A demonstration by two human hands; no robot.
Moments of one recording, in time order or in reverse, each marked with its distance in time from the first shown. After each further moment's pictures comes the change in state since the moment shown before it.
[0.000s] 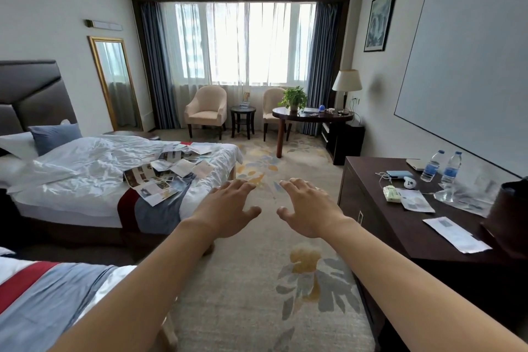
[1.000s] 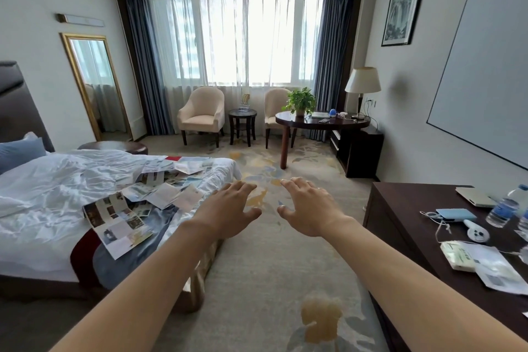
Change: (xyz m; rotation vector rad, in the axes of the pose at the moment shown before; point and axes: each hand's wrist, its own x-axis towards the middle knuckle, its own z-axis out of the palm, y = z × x) left_hand 0.415 -0.155 0.075 -0.006 -0.029 -0.014; right_hand 0.415 0.154 0.083 0.049 0.009 0.006
